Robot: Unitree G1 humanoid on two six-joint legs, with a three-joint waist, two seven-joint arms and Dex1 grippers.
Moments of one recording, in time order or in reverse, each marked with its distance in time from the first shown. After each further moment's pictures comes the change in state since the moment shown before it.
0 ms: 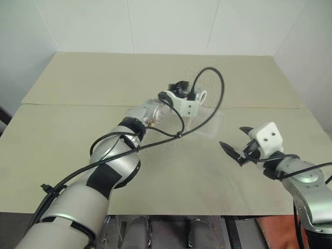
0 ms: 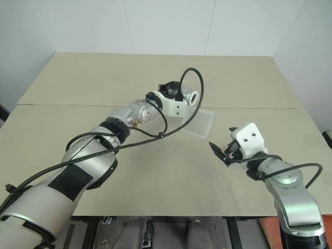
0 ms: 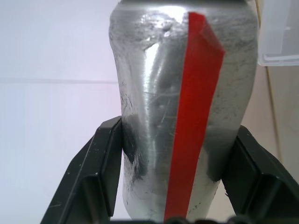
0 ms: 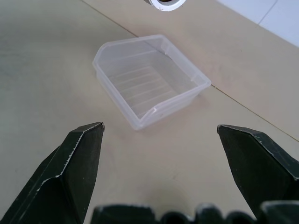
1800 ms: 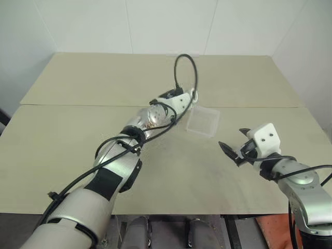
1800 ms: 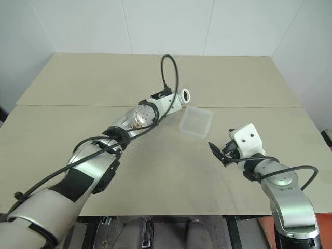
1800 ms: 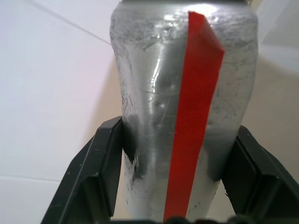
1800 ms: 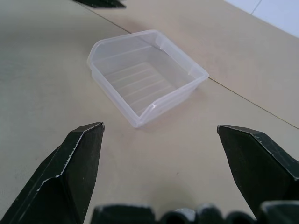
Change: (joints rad) left arm 0.043 -0.005 0.228 0.030 -0.125 0.034 -0.135; right arm -0.021 0.048 0.012 -0.013 -0.029 0.061 -0.033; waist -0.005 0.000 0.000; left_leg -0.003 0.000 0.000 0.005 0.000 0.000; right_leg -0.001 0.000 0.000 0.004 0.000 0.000
